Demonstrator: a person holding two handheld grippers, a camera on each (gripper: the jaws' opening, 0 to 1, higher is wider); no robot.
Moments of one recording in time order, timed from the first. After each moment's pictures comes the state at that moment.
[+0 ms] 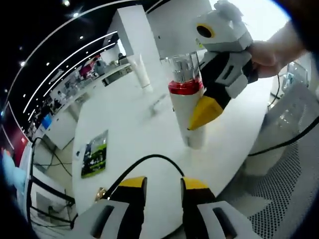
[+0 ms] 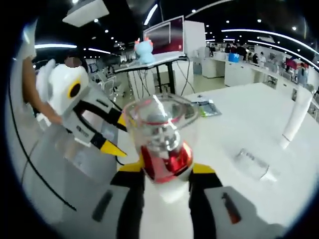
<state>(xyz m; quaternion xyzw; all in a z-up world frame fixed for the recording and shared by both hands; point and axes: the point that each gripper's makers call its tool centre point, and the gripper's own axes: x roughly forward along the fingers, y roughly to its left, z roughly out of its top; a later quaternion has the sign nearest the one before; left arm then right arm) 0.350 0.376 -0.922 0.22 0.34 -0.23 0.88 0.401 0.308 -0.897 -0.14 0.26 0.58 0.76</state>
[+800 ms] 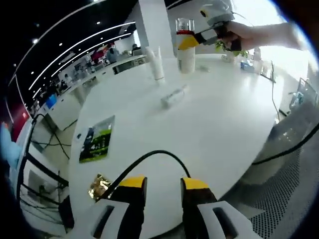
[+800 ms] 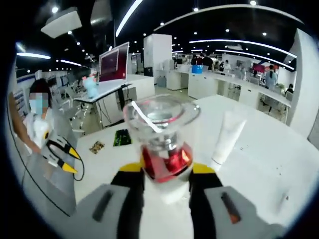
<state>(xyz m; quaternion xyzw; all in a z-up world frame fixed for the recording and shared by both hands) 0.353 0.390 -0.932 0.16 0.37 -0.20 0.89 0.571 0.217 -0.814 -0.12 0.22 0.46 0.85</state>
